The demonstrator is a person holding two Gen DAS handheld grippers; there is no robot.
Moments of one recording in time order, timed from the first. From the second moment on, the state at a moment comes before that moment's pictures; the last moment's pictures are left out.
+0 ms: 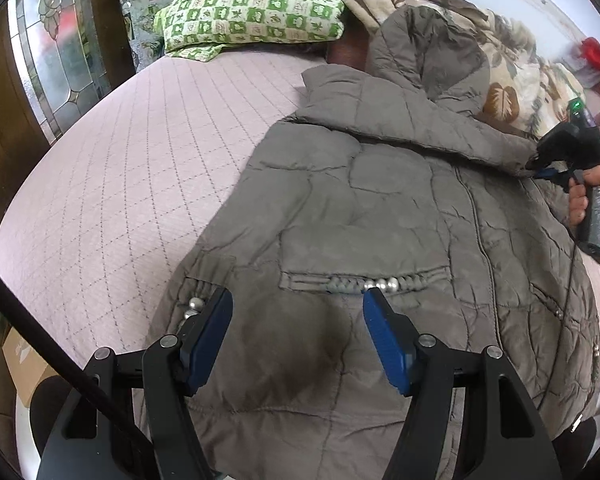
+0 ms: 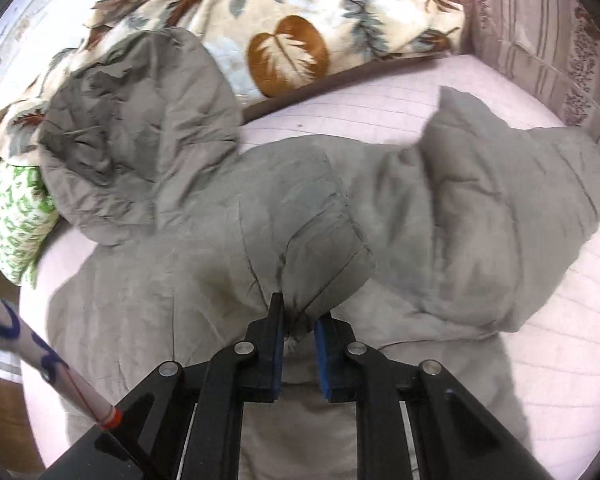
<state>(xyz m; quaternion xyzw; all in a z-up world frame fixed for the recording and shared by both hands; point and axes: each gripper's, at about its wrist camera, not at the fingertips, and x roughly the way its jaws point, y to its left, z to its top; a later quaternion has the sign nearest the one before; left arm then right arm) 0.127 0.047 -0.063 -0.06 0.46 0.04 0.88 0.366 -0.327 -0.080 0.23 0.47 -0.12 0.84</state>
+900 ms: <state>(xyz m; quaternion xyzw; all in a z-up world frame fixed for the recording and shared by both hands) 0.086 -0.027 -0.044 0.02 0.46 0.00 0.89 0.184 -0.502 -0.112 0.32 0.42 -0.20 0.83</state>
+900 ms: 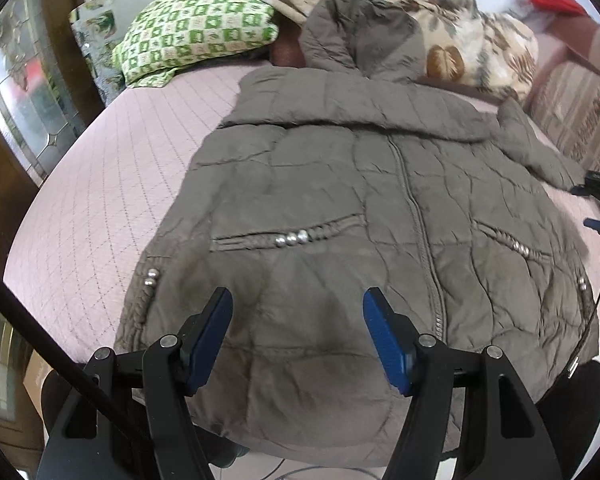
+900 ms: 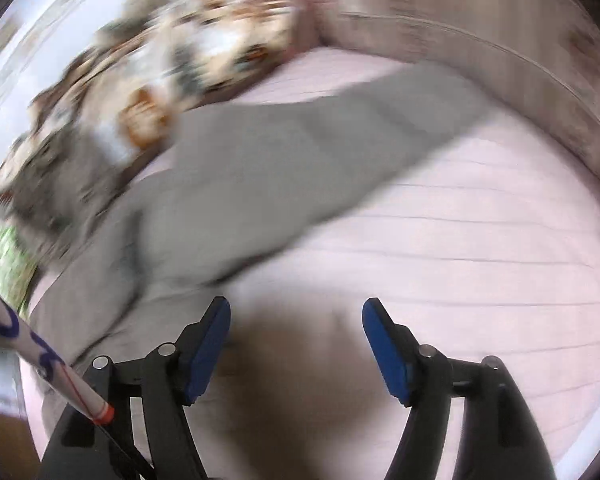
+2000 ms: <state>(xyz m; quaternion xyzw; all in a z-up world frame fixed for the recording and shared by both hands) 0.106 -0.032 -0.053 0.02 0.48 0.00 0.88 0.221 -0.644 -0.055 0.38 0.33 -0.29 0.81</state>
